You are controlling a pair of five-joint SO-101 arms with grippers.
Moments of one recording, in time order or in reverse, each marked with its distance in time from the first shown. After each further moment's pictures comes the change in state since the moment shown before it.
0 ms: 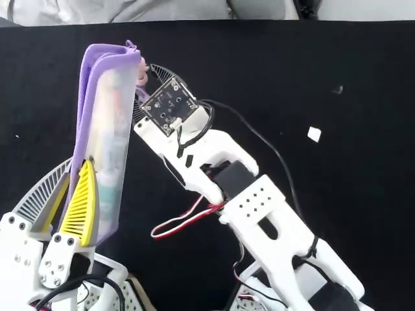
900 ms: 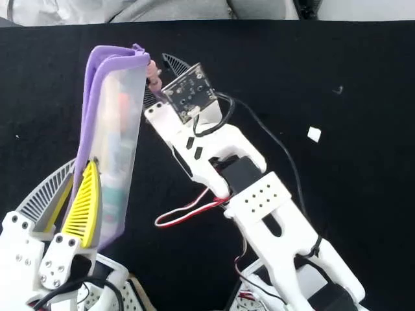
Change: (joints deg) left arm 3.4 -0.1 0.0 -0.1 1.1; right arm 4.1 0.0 -0.4 -3.7 -5.5
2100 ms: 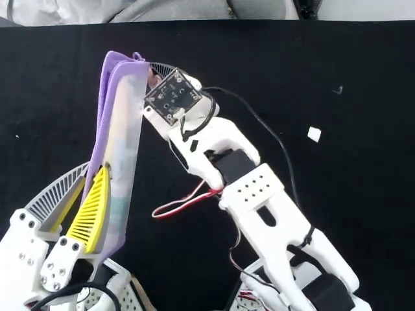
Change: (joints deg) left arm 5.3 0.0 0.1 0.0 0.3; right arm 0.7 5.4 0.3 -2.9 11.8
